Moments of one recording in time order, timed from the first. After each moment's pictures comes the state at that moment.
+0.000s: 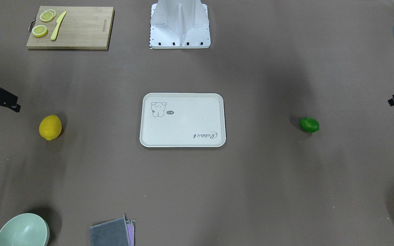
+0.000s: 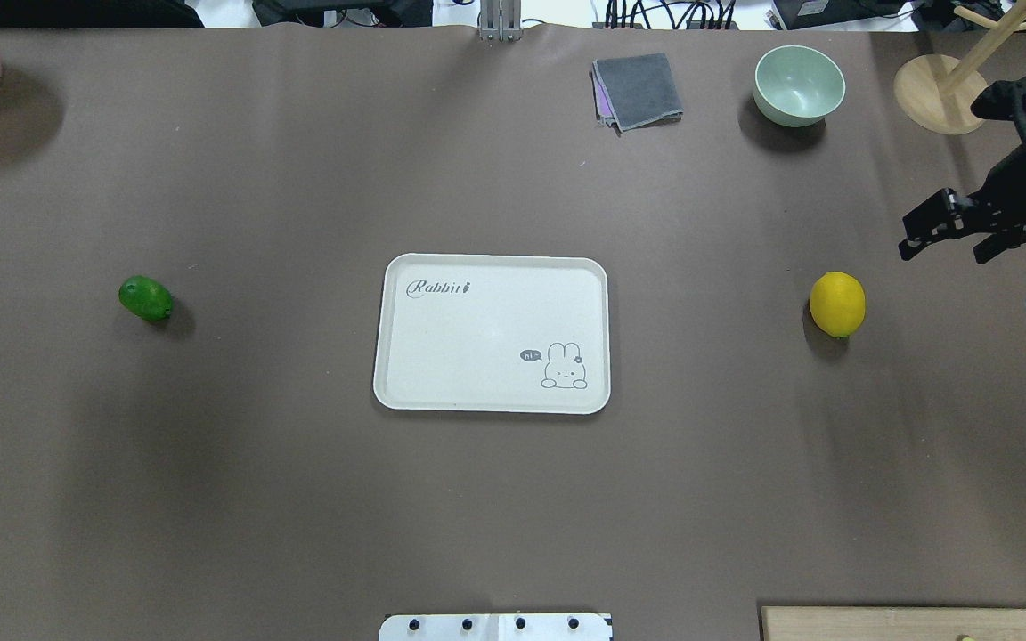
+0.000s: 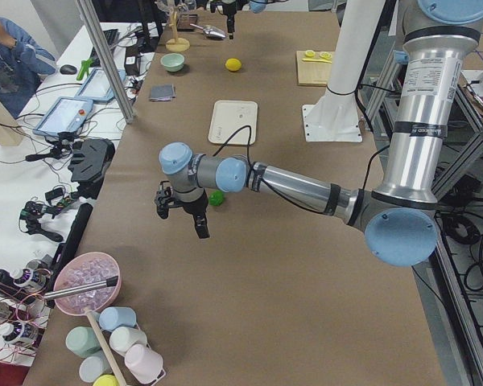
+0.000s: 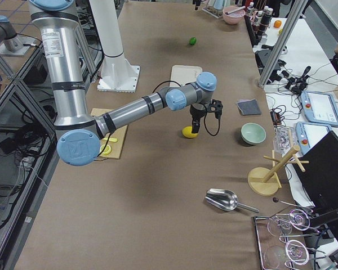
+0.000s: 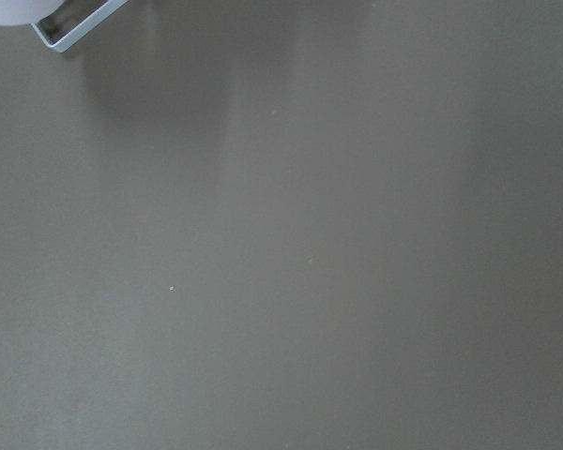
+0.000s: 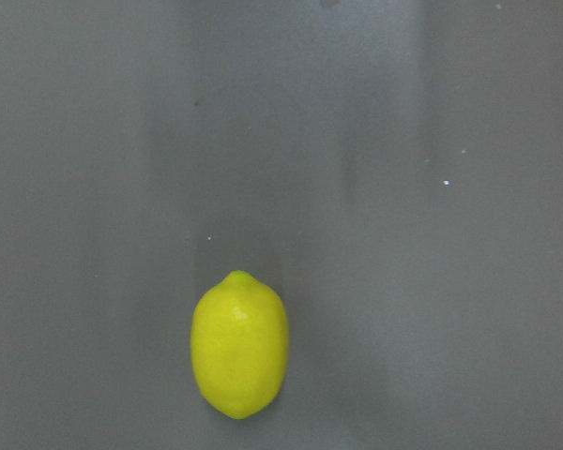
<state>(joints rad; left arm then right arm) -1.29 -1.73 -1.69 -1.41 -2.35 -0.54 1.09 -1.43 1.84 -1.57 2.32 0.62</state>
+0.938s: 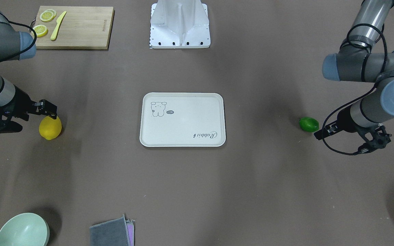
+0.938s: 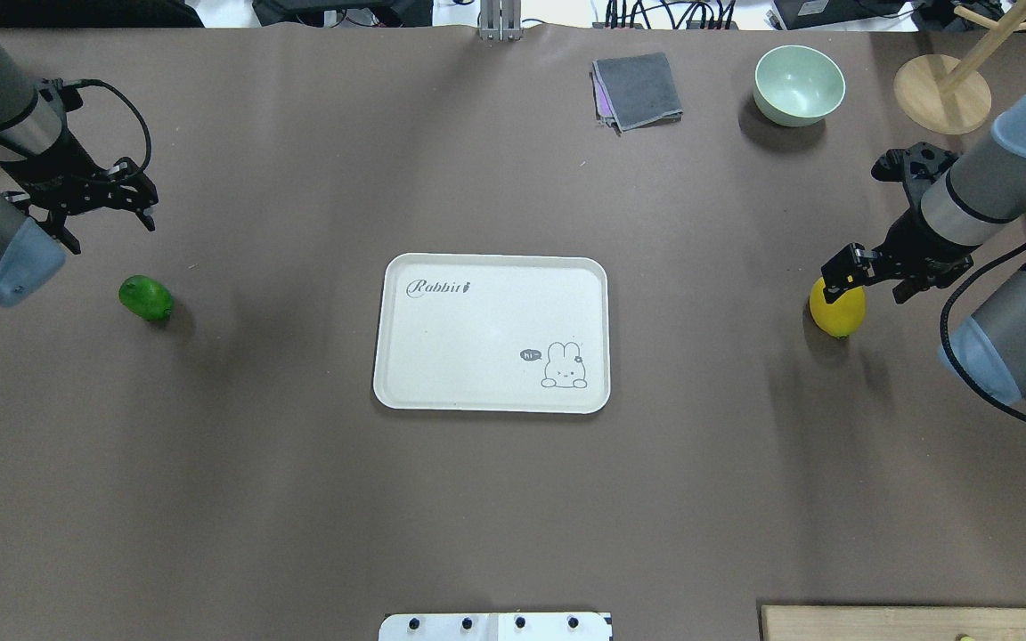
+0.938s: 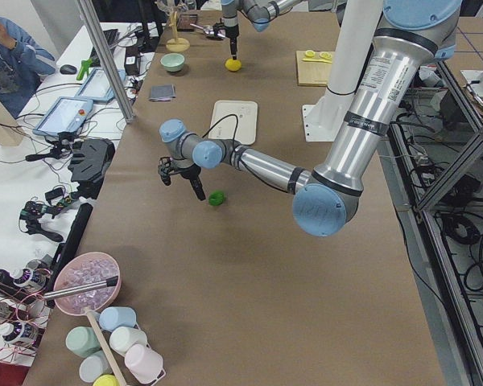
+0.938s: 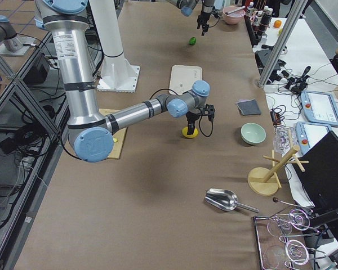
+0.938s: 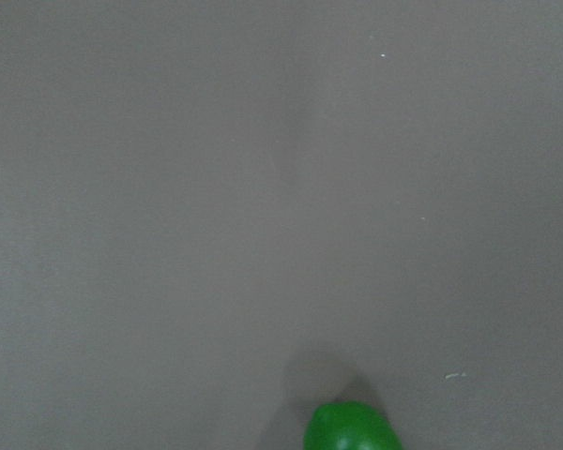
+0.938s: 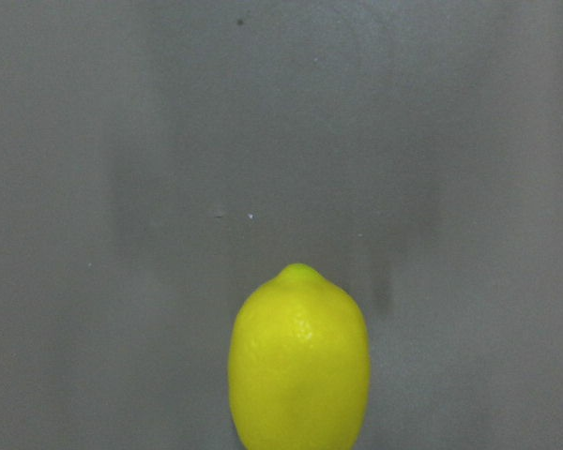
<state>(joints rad) -1.04 -1.95 -1.49 -1.62 -2.30 -1.04 0.94 -1.39 1.70 -1.40 2.27 0.76</state>
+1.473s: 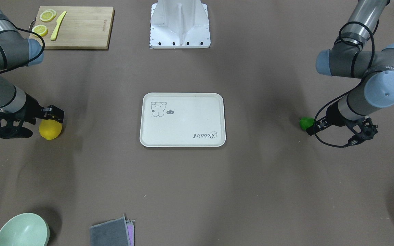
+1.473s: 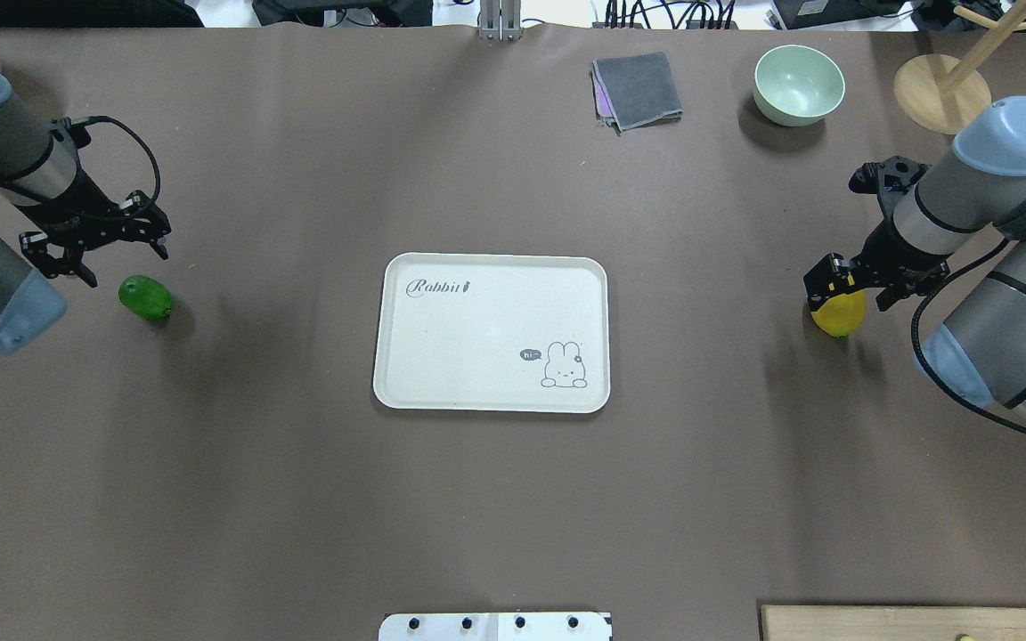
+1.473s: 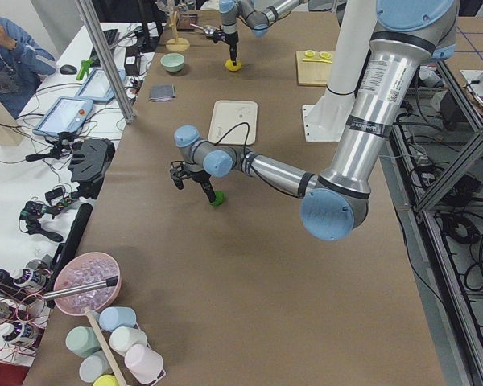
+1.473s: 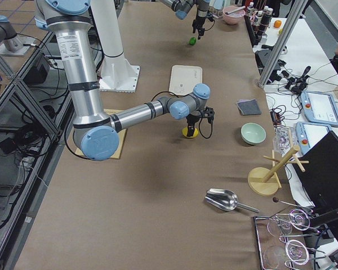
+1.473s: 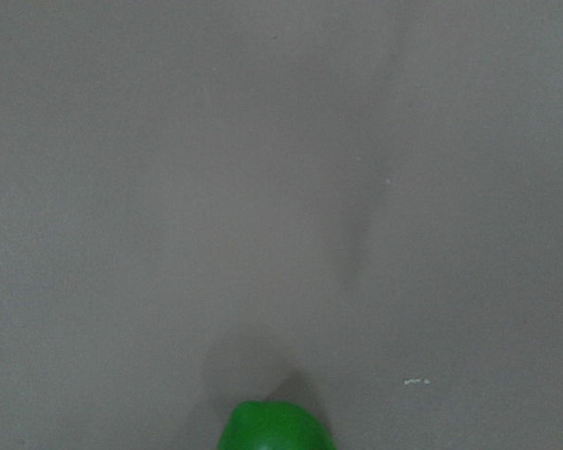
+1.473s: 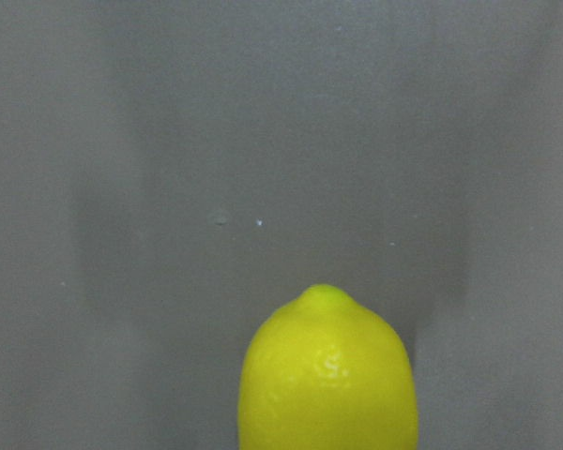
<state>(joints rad) -0.97 -1.86 -1.53 -1.78 -2.28 -1.22 0.91 -1.37 1.64 -1.38 2.25 0.77</state>
